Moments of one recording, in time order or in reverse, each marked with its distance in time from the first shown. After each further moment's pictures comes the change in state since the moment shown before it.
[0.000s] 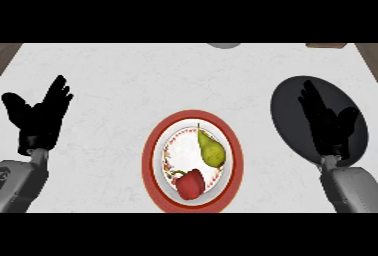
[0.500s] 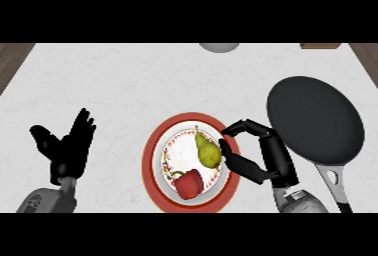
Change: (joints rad) left arm 0.166 -0.183 -0.014 -0.011 0.067 0.042 -0.045; right arm 0.089 0.136 0.335 -0.266 0.265 -0.094 -0.084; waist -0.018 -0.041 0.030
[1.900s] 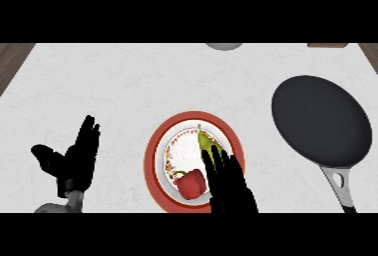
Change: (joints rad) left arm 0.094 -0.067 -0.016 -0.102 -0.036 0.004 -0.071; right arm 0.227 0.165 0.405 -0.254 1.177 0.261 0.772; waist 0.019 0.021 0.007
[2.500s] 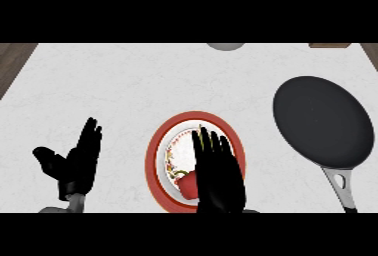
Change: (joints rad) left arm 0.021 -0.013 -0.005 -0.027 -0.017 0.001 0.022; right arm -0.361 0.007 -0.055 0.123 -0.309 0.322 0.261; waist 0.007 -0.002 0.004
